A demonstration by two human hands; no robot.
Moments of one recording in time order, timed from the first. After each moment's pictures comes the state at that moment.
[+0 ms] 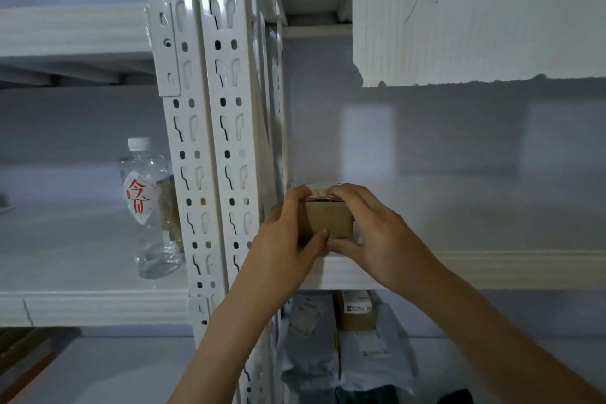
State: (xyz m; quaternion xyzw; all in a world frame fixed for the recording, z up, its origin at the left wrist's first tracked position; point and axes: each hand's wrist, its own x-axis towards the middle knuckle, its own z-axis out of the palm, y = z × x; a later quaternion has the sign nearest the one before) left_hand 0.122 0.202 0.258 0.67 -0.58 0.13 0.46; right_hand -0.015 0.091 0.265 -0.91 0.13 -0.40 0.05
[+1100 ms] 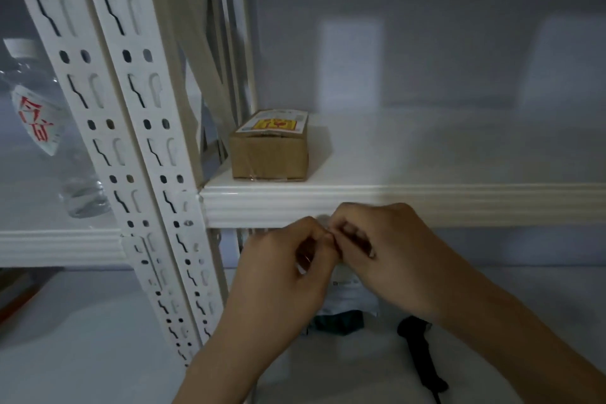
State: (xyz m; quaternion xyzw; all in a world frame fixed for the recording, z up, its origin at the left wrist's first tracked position) left_hand 0.036 0.212 0.202 0.65 -0.58 0.03 0.49; right_hand -0.083 0.097 0.216 -0.93 0.15 -0.31 0.12
